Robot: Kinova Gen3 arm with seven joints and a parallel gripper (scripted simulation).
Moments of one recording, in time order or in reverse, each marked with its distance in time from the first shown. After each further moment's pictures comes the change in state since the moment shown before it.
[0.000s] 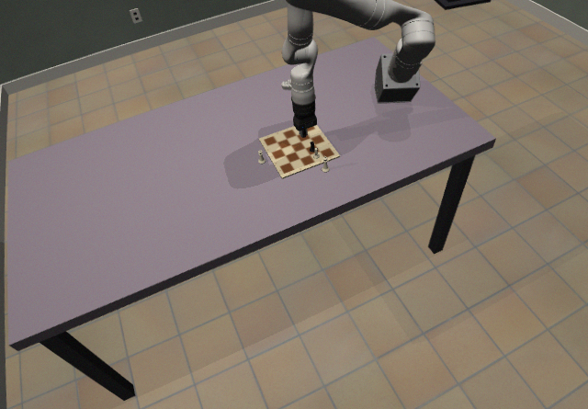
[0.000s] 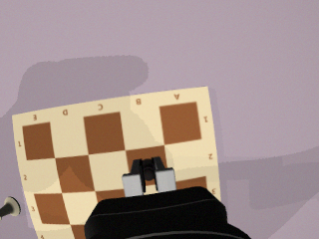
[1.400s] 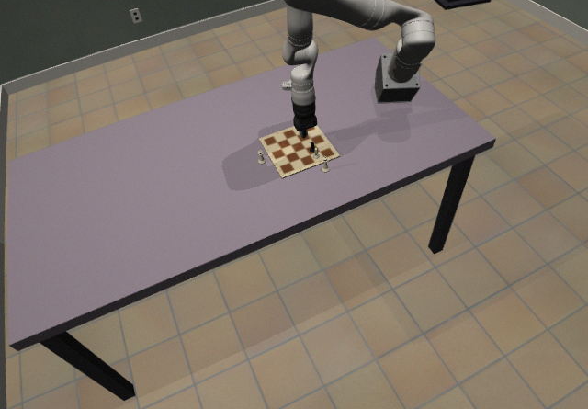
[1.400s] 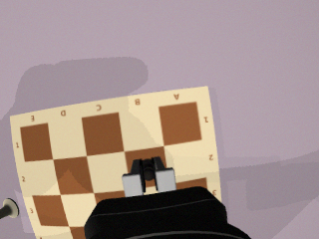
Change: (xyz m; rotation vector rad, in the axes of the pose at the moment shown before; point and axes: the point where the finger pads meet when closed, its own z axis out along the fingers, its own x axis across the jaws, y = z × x) arm 0.001 -0.001 0.003 -0.001 -0.001 0.004
